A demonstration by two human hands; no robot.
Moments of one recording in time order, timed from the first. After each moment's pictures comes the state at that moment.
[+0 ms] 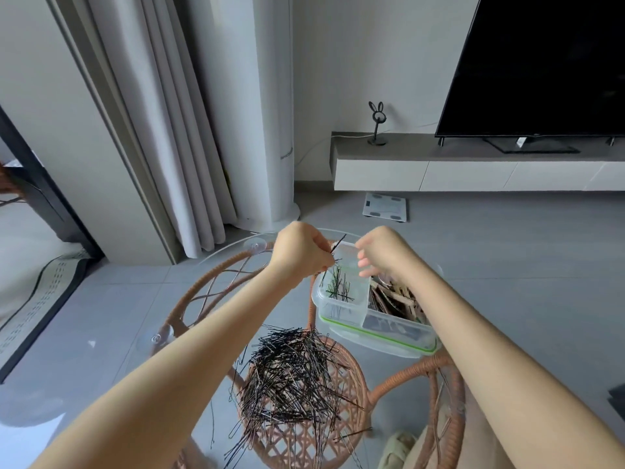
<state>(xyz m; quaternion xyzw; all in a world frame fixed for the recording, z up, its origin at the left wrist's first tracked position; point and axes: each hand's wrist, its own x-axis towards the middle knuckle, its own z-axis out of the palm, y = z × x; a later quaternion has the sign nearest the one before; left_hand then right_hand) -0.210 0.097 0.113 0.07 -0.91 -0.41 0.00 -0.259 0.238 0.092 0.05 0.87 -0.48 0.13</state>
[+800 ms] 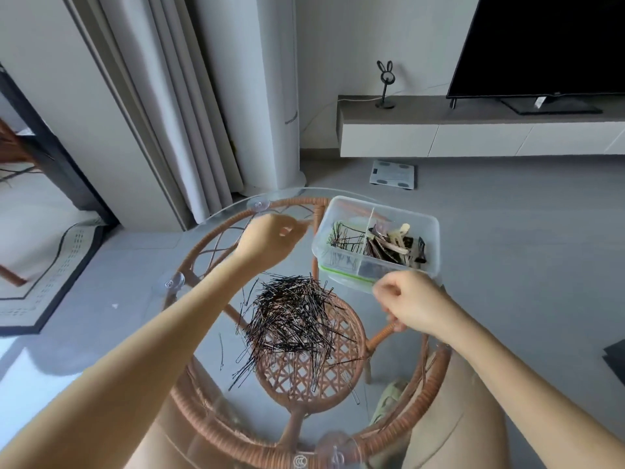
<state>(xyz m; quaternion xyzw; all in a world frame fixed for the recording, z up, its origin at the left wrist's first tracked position) -0.163 0.066 0.076 0.00 -0.96 -0.27 0.05 -0.126 0.292 0.055 -0.07 0.94 -0.30 0.17</state>
